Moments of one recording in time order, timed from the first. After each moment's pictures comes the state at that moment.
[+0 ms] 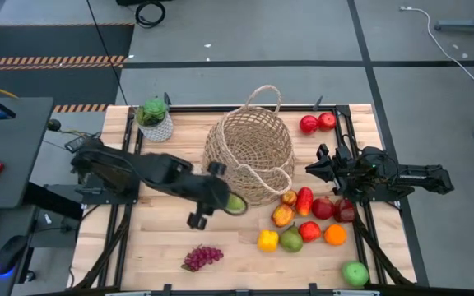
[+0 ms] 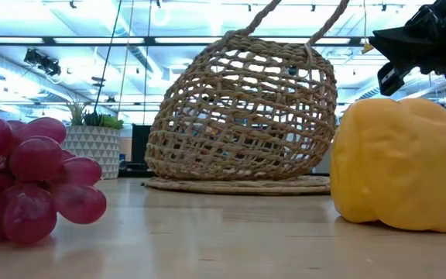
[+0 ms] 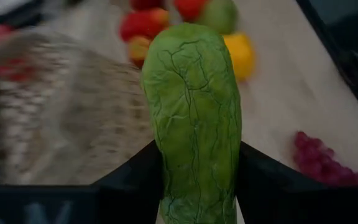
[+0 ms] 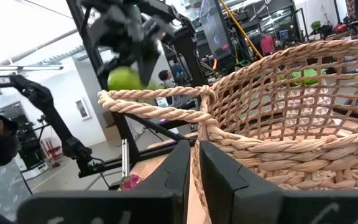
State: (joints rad) left arm -0.31 1.65 1.84 -1.10 -0.22 0.14; right arm -0.11 0.02 0.01 0.21 -0.20 0.36
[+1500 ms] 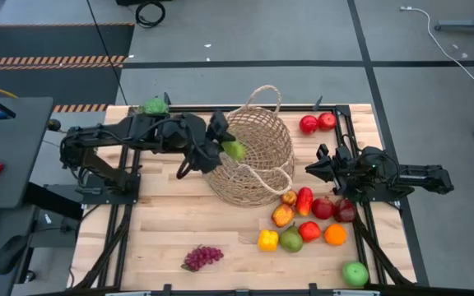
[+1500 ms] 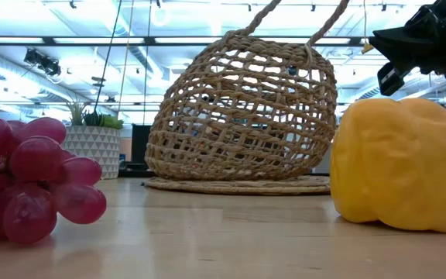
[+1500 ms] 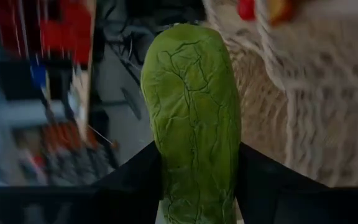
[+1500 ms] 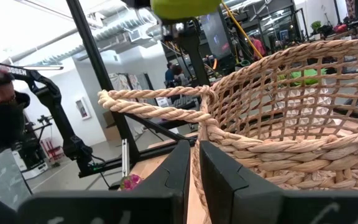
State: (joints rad) left arm -0.06 1.54 1.84 -0.89 -0.33 1.28; right arm -0.11 0.02 0.01 0.21 -0.20 0.36
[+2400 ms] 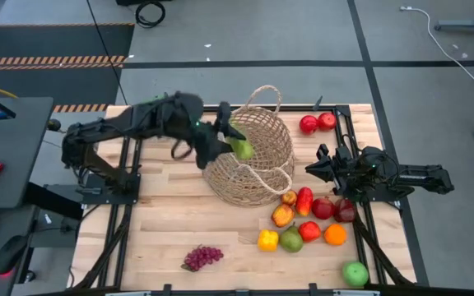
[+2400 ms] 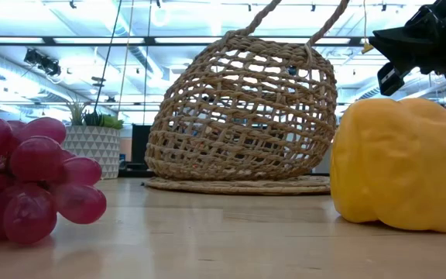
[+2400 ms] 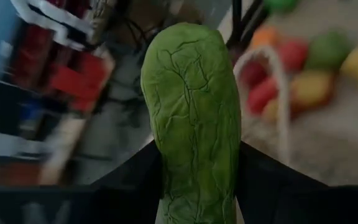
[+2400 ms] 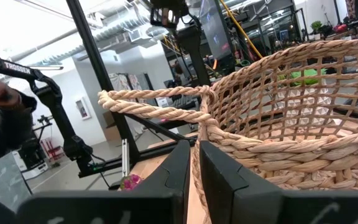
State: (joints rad) left arm 0.11 1.54 1.84 -0.72 0.15 1.02; right arm -0.11 0.02 0.01 0.21 -0.20 0.36
